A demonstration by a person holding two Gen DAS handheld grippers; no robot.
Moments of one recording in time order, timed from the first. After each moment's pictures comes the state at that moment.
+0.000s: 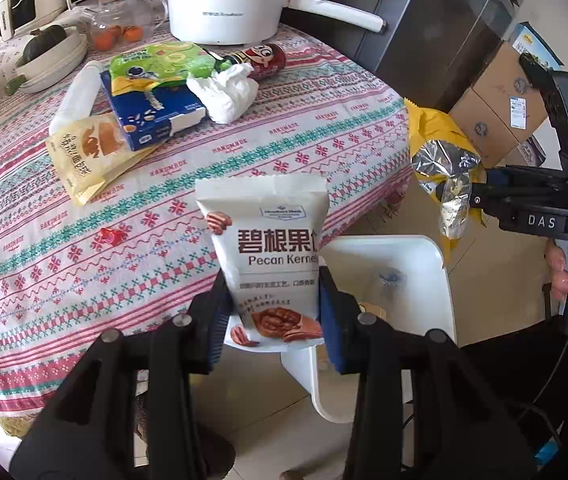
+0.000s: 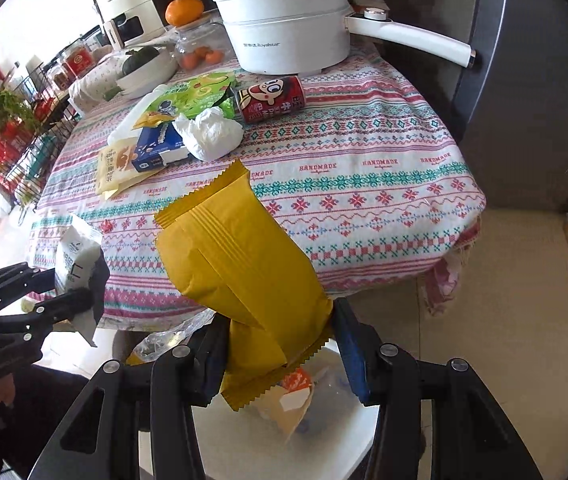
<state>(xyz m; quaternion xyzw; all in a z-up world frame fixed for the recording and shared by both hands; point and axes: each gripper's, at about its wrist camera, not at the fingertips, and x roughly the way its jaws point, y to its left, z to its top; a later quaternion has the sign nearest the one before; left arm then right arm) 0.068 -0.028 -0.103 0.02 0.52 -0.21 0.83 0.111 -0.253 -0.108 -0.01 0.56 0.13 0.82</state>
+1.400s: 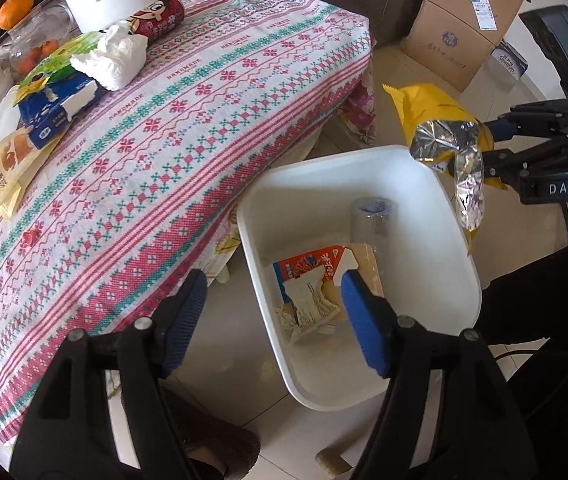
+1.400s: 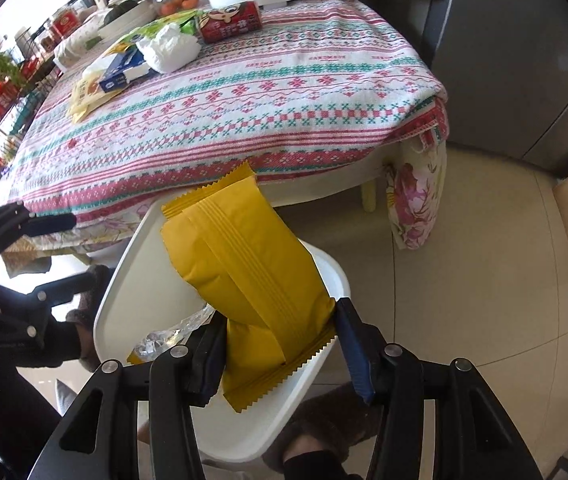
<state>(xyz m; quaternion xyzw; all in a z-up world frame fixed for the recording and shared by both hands) 0.031 -0.085 -0.151 0.14 0.54 -0.26 0.79 0.057 -0.310 -0.158 -0.04 0.61 0.12 0.78</state>
